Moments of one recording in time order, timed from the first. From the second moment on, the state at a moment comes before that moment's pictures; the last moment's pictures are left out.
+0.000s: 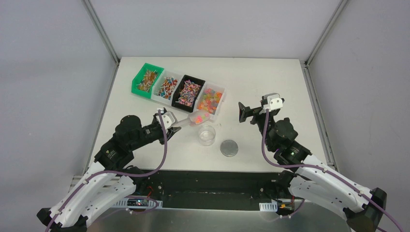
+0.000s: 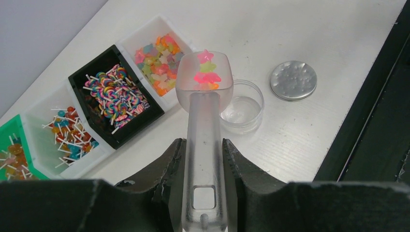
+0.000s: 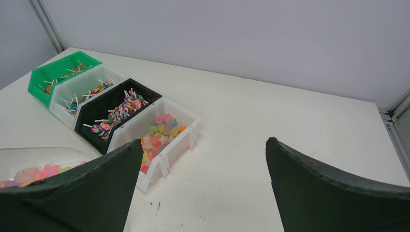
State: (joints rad) left arm -0.64 0.56 0.74 -0.44 0.27 0.26; right arm 0.87 0.72 0.60 0.21 0.56 -0.08
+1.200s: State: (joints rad) left arm -0.64 0.69 0.80 -0.66 0.33 0.38; right arm 0.87 0.72 0.60 0.20 0.56 -0.09
